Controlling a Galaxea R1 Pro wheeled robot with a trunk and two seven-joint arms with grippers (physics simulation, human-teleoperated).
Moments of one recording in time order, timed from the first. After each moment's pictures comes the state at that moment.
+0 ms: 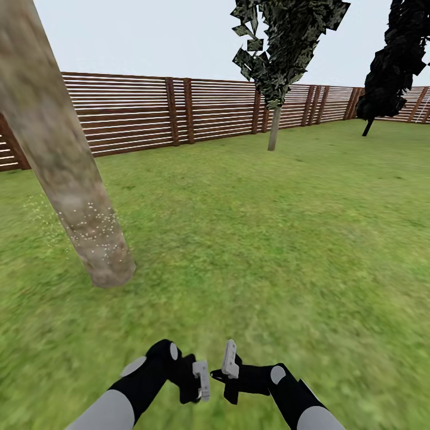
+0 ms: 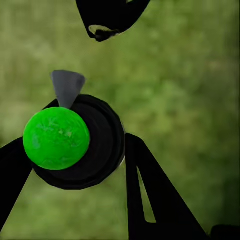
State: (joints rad) left arm -0.58 -0.11 -0.36 -0.64 -0.88 0.21 -0.92; right arm -0.55 0.17 -0.21 -0.44 0.94 -0.50 0.82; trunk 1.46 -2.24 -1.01
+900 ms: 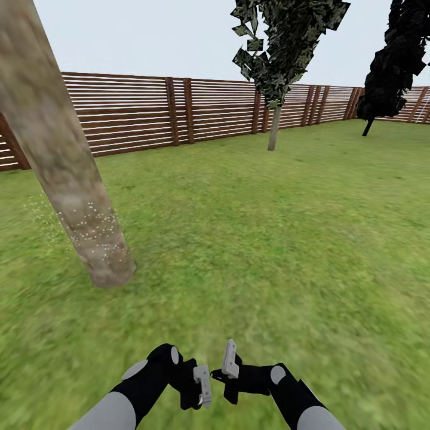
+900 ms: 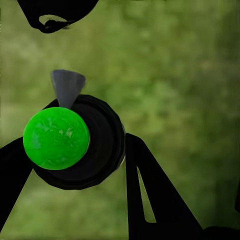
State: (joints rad) left arm -0.58 -0.12 -0.36 -0.59 -0.88 0.19 -0.90; right arm -0.55 0.17 -0.21 -0.44 0.94 -0.50 0.82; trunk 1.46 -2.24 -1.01
